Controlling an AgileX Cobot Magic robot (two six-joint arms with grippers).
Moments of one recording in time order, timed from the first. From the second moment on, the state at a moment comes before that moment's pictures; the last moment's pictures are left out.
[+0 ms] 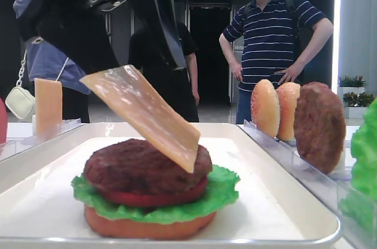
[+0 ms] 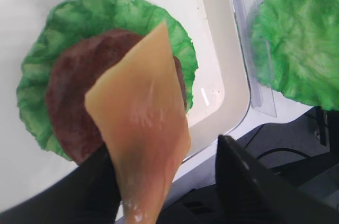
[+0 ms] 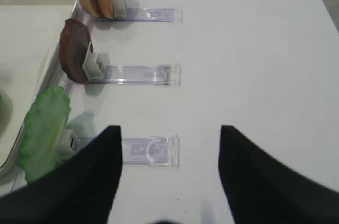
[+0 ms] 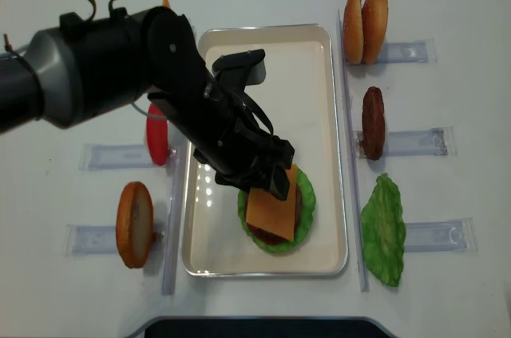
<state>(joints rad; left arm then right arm) -0.68 1.66 -1.04 -0.52 0.79 -0.04 0.04 -0.01 -0.50 0.10 1.14 -0.07</state>
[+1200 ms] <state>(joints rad) -0.68 1.61 -1.04 -0.36 0.90 -0.17 0.04 -0.01 -0.50 0.10 1.14 -0.07</state>
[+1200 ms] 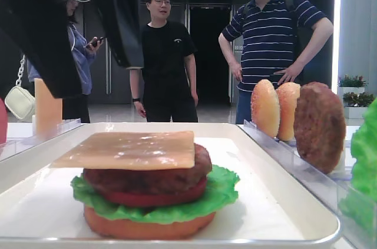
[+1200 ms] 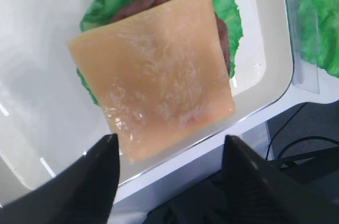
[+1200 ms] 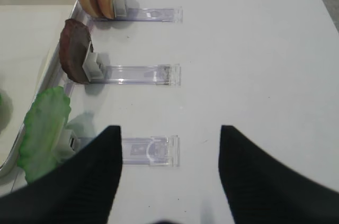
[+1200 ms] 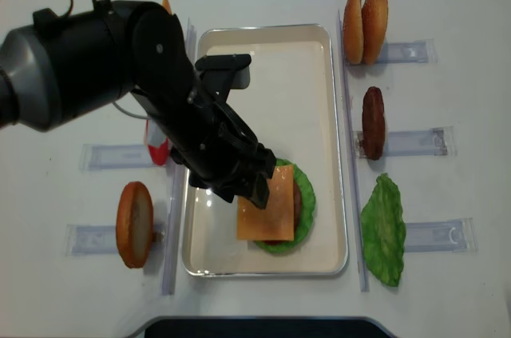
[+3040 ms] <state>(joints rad) -0.68 1.61 -1.40 0.00 1.22 -0.41 0.04 -0.01 -0.50 0.10 1.14 -0.07</state>
